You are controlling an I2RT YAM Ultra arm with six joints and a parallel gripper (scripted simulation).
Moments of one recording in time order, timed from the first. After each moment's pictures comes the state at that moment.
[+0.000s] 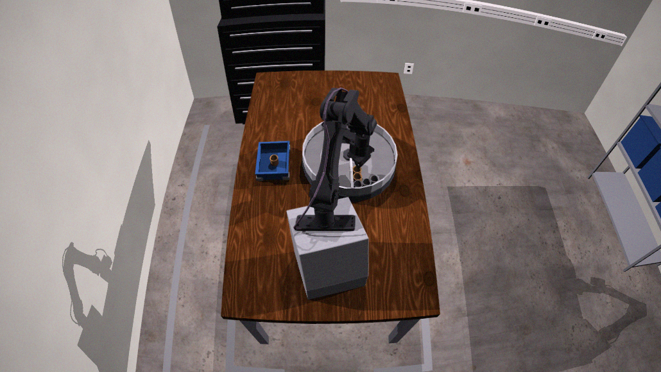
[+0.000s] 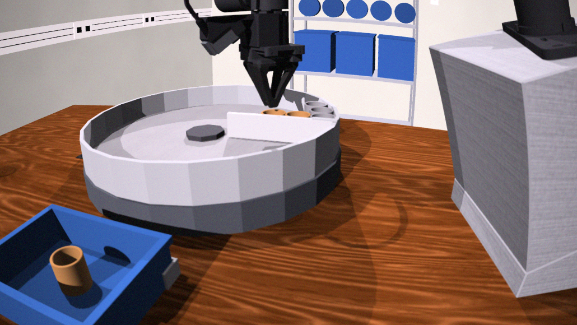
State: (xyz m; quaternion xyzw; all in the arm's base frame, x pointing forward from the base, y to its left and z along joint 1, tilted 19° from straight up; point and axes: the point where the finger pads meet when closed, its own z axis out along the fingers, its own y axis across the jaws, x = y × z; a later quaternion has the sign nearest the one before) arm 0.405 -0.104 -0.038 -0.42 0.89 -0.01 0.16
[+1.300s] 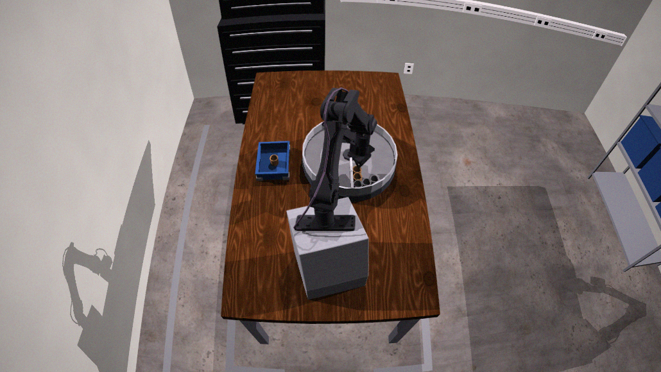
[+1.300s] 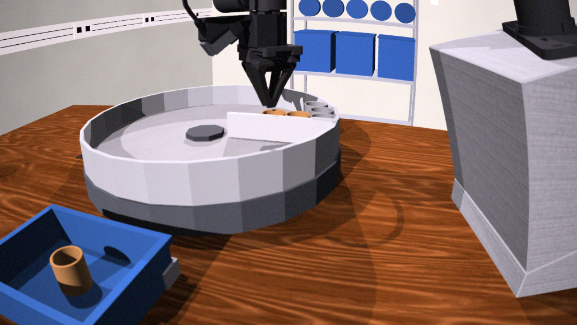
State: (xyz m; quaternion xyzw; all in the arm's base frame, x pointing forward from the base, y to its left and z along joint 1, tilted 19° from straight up) arm 0.409 -0.105 -0.038 -0.42 0.89 -0.01 0.16
